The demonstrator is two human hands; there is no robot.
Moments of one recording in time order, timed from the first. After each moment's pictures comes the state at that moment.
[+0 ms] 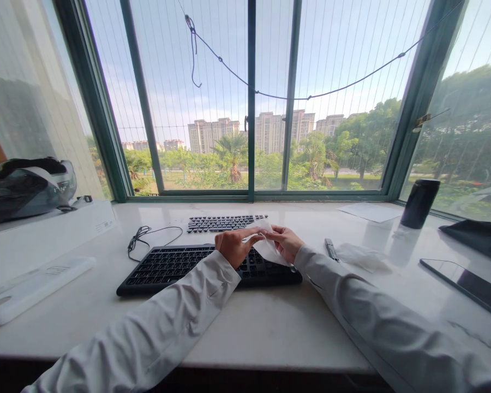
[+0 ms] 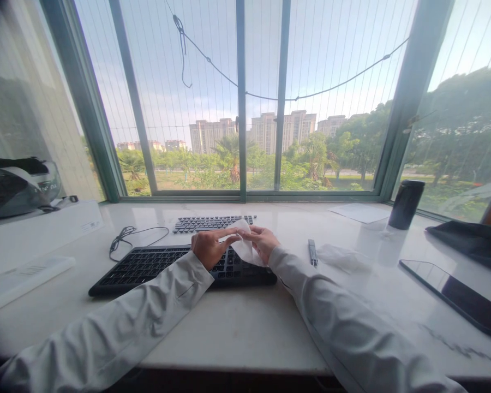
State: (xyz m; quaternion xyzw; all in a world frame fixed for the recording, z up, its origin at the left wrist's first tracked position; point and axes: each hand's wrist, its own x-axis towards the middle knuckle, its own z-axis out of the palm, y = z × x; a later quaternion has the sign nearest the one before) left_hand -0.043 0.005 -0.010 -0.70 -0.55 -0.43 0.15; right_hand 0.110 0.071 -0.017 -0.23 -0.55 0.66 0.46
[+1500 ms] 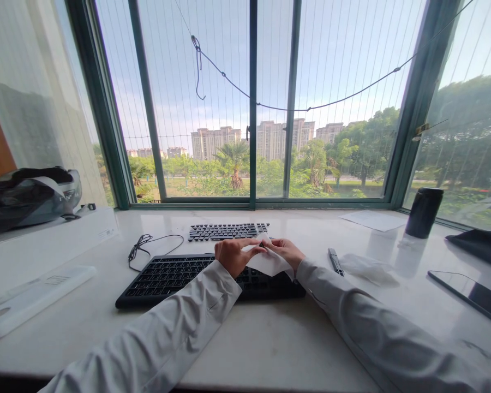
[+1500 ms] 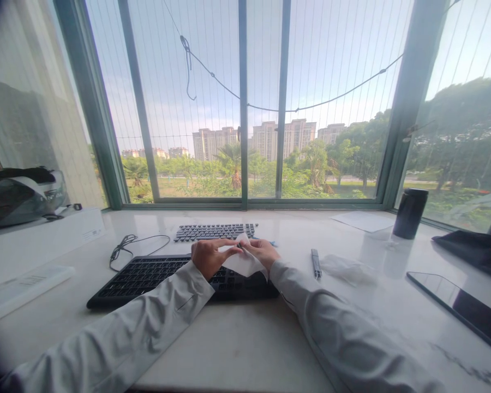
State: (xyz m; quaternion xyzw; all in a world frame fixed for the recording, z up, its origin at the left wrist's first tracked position) left_hand -0.048 0.009 -0.010 -0.69 -0.54 -0.45 0.13; right_hand 0.113 0.082 -0.023 -0.32 -0.63 0.61 0.36
